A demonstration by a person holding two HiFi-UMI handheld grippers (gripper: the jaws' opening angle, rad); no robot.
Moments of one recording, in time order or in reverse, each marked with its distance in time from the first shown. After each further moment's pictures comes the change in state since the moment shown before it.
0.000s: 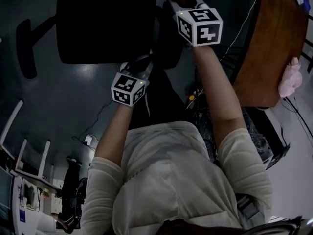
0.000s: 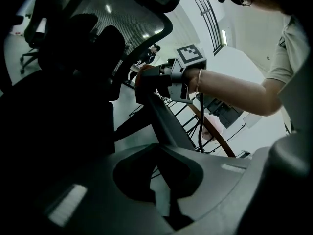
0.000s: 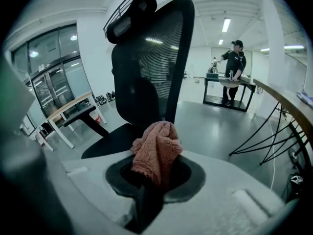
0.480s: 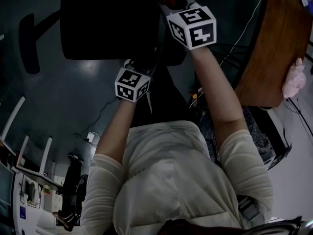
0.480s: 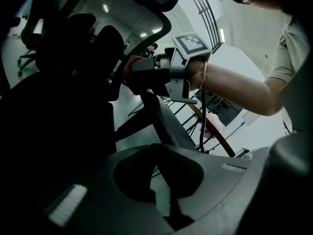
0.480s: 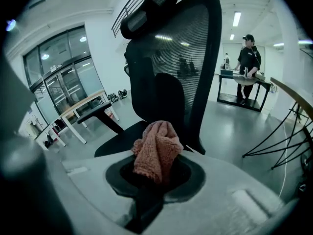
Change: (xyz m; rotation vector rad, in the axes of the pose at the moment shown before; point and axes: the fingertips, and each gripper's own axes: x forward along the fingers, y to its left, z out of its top) left arm -0.003 0.004 0.001 0.024 0.015 -0.014; right arm 0.010 0.060 -0.002 -0.053 0.033 0.122
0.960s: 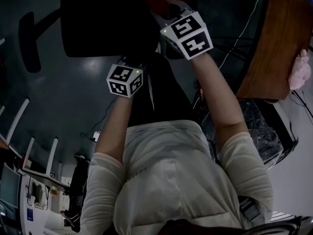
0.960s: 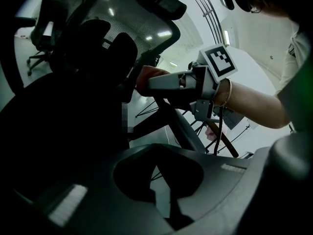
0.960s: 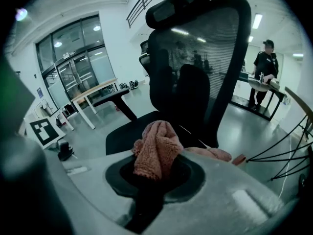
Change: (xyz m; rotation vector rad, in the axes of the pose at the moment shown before) left arm -0.030 0.037 -0.002 -0.031 -0.033 0.056; right arm -0.004 0.059 -0.034 -0.148 0.069 0.074
